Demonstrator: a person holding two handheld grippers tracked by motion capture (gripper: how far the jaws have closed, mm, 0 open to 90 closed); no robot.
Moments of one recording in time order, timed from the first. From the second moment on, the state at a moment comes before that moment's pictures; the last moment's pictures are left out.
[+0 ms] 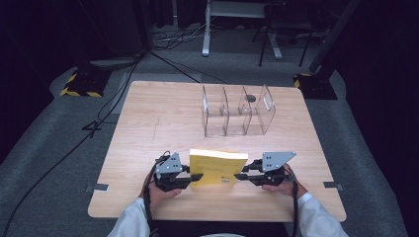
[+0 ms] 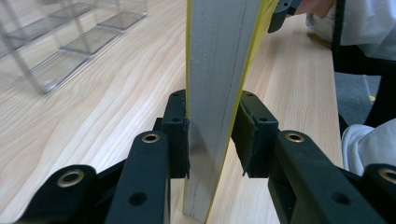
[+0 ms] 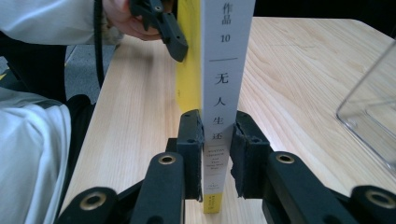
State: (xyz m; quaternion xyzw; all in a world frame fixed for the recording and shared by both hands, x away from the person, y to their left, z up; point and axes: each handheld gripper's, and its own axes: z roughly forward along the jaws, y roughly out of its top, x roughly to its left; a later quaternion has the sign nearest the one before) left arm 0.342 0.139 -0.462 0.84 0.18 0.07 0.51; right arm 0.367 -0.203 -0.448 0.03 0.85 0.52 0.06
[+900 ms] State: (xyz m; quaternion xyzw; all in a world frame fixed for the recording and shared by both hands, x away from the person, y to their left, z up) left arm 0.348 0.131 -0.461 0.85 0.16 0.10 0.49; right arm 0.365 -0.200 -0.465 0.05 0.85 0.52 0.07
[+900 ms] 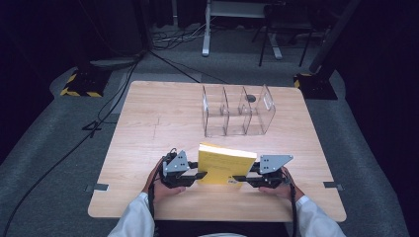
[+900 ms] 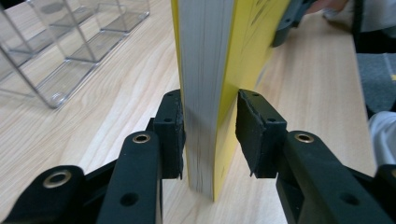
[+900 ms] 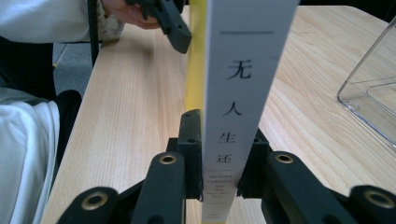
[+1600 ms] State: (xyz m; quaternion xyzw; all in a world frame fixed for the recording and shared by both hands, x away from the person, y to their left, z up) left arm 0.349 0.128 -0.463 0.85 0.17 0.10 0.49; right arm 0.359 -0.199 -0.462 0.06 0.83 0.55 0.07
